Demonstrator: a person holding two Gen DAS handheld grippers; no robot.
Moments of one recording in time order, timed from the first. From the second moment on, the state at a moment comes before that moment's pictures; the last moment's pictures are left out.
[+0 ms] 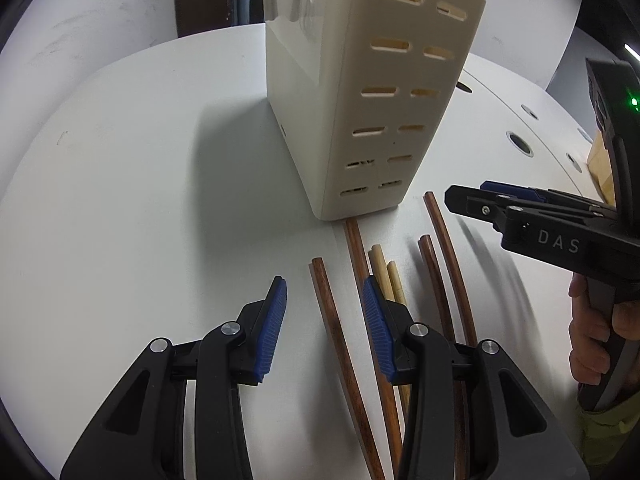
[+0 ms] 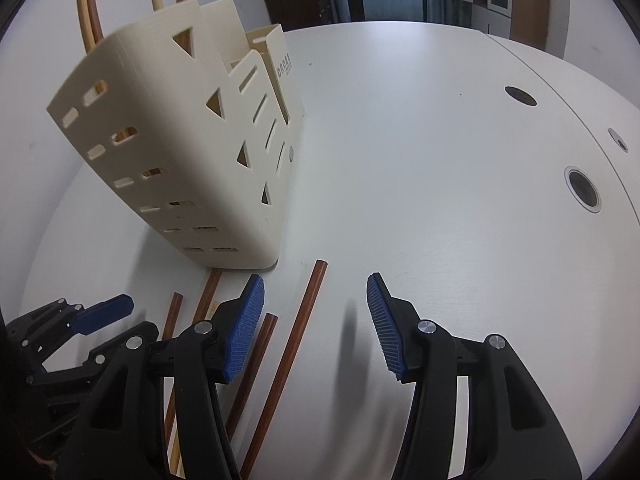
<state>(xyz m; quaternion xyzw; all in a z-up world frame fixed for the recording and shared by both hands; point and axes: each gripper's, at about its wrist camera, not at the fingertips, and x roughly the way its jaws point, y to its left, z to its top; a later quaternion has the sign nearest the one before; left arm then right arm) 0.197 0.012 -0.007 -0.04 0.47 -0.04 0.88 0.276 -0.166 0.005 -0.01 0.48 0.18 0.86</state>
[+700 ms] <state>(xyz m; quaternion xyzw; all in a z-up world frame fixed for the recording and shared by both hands) 0.206 0.008 -0.027 -0.02 0.50 -0.04 0.87 0.282 -0.150 -0.015 -0.04 0.50 0.17 0.85</state>
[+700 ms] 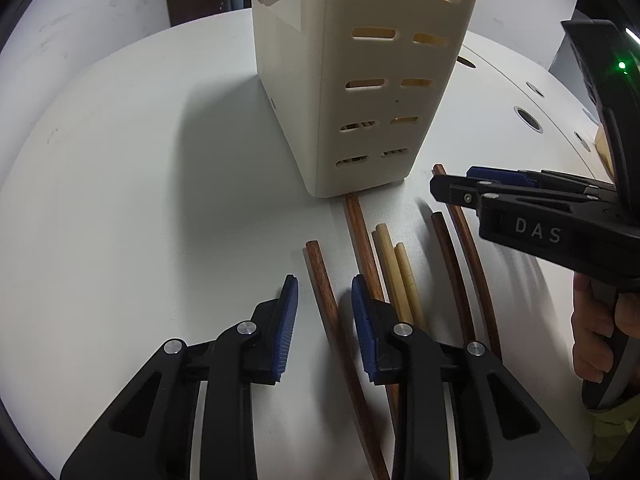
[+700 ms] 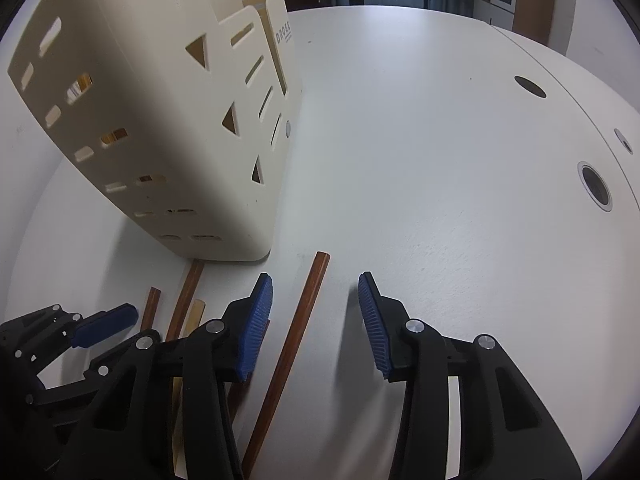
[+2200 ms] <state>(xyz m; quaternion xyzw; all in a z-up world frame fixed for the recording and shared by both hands) 0.153 0.028 0.089 -0.07 0.28 0.00 0.96 0.224 -0.180 0.075 -0.01 0.36 0.24 0.90</state>
